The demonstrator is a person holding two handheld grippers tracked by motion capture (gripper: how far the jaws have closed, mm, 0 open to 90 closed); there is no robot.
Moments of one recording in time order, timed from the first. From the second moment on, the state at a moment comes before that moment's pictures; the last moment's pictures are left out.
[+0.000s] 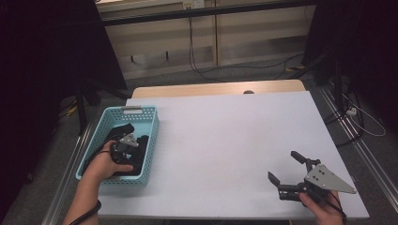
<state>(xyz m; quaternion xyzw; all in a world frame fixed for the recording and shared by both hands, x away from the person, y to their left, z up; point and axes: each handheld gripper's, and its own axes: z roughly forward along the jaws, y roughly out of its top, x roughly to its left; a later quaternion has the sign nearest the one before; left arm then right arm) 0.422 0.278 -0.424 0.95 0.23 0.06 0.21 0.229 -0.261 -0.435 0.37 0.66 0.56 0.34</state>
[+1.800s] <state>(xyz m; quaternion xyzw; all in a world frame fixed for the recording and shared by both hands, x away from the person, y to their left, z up) 0.444 0.336 -0.393 0.86 0.43 0.22 0.16 0.230 -0.261 -0.439 0.38 0.66 0.56 0.33</state>
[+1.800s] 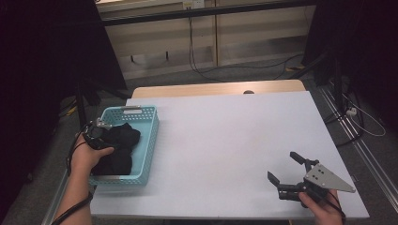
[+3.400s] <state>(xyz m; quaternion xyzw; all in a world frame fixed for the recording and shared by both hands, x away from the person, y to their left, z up) 0.446 0.302 -0.427 0.84 0.49 0.11 0.18 0.230 -0.257 -0.439 0.37 0.67 0.56 0.32</state>
